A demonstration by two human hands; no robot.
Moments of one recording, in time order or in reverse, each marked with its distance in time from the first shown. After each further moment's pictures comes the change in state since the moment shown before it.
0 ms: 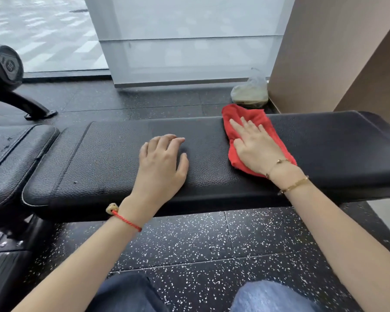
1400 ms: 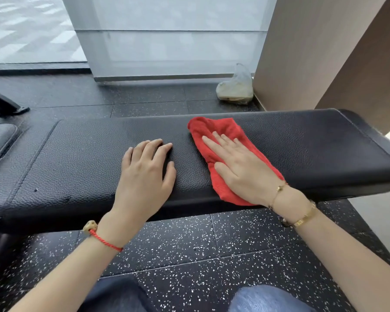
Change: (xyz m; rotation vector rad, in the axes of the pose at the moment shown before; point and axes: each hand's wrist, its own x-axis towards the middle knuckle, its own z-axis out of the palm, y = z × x) left_hand -0.009 0.013 0.013 0.061 -0.015 0.024; right_hand -0.049 0.004 0.002 0.000 -0.017 -0.295
